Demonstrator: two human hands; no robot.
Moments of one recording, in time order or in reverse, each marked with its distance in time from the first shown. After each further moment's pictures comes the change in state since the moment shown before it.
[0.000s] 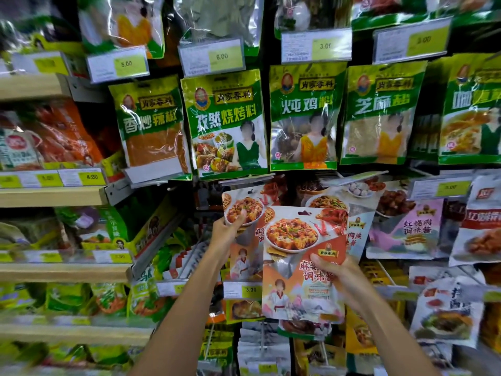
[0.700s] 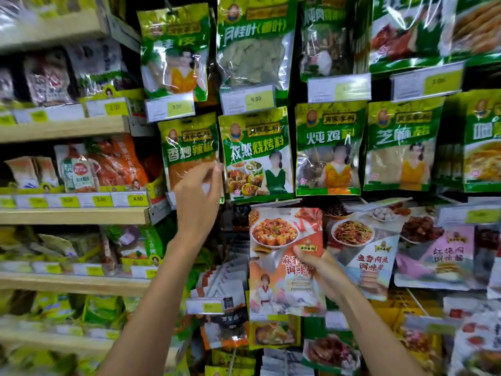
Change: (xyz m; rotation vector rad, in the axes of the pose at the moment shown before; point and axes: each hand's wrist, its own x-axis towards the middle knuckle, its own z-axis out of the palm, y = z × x) left_hand -0.063 0.154 -0.071 0.628 0.459 1.020; right_hand 0.042 -0.018 0.081 0.000 -0.129 -0.001
